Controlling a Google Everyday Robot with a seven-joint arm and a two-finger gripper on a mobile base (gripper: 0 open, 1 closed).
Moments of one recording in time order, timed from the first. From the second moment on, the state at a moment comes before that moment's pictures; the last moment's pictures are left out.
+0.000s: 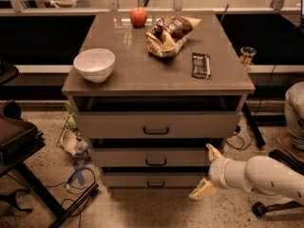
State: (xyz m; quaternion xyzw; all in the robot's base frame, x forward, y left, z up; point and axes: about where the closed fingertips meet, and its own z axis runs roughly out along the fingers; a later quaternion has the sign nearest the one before) arm 0.482 -0.174 0.540 -0.54 0.76 0.07 0.37
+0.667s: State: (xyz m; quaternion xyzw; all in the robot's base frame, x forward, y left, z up) arm 0.498 -0.157 0.519 -0.55 0.75 0.08 0.36
